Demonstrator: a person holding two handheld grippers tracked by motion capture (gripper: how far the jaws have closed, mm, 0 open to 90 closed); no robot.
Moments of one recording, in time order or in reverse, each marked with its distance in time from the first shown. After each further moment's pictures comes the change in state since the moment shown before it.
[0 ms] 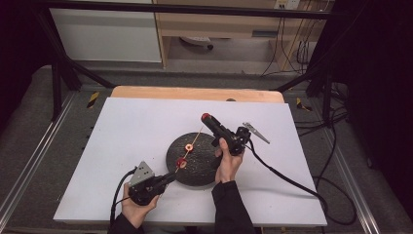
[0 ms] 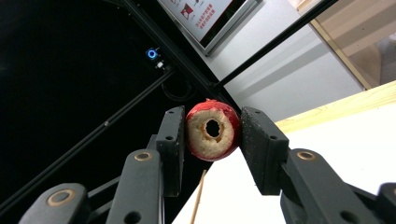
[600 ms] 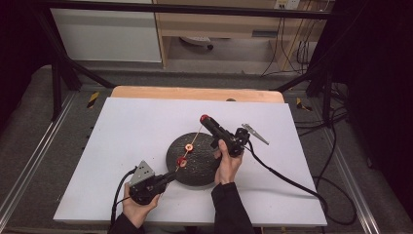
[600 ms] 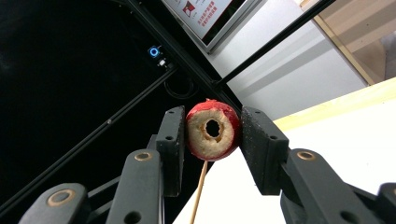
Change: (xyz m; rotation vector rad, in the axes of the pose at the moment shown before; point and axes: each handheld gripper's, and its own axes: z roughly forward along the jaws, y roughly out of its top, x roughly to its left) left arm -0.001 0.001 0.001 -0.015 0.011 -0.004; right arm 0.001 -0.004 -0.001 0.012 0.005 0.009
